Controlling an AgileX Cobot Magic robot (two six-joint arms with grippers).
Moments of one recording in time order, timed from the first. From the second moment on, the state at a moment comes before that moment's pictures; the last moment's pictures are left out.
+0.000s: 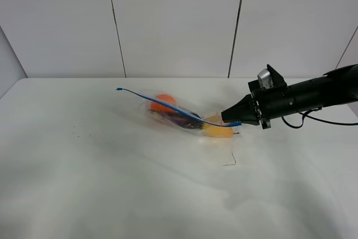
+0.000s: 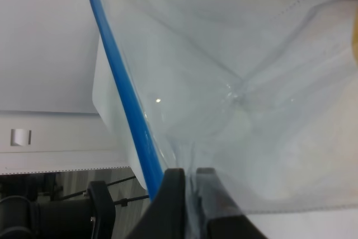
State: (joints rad) left arm 0.04 0.00 -0.49 0.11 1.05 -0.06; right arm -0.03 1.95 -1.04 1.31 1.21 -0.99
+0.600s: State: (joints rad) left arm 0.04 0.00 -0.49 0.11 1.05 -0.06; right arm -0.03 1.95 -1.04 1.27 1.20 -0.98
